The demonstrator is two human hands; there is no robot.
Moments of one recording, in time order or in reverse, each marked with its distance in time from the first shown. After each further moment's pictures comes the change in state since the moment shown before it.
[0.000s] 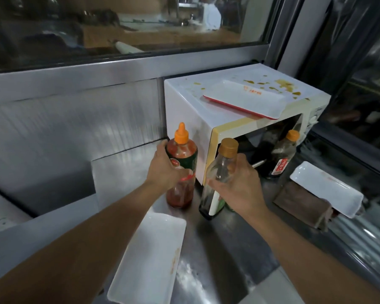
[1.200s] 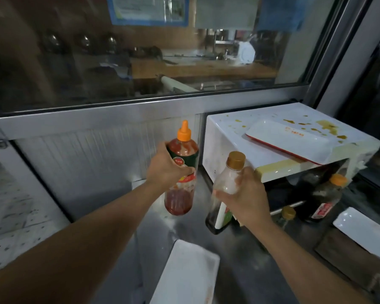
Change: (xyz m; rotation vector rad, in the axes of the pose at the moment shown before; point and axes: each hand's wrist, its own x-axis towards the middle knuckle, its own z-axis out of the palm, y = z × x) left_hand 0.036 0.012 -0.111 0.123 0.286 -0.002; right_hand 0.035 -0.082 0.029 0.039 -0.038 -0.042
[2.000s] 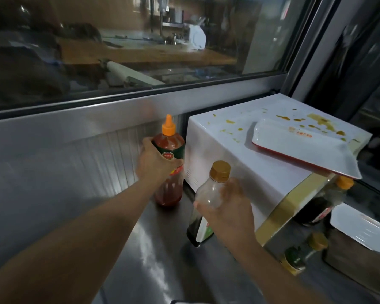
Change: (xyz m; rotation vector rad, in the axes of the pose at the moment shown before) left_hand 0.162 -0.050 0.088 -0.071 -0.030 -0.013; right_hand 0.067 -0.007 0.097 -0.062 0.121 0.264
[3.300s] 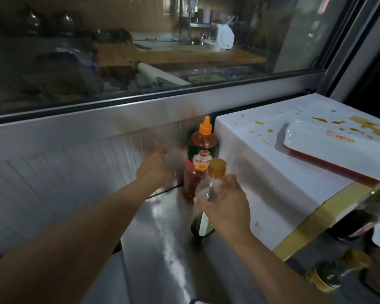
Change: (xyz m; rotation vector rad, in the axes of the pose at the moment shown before) left_hand 0.002 -0.021 -0.056 0.347 -0.258 -0.071; right_hand 0.011 -0.018 0.043 0.011 -0.095 -0.096
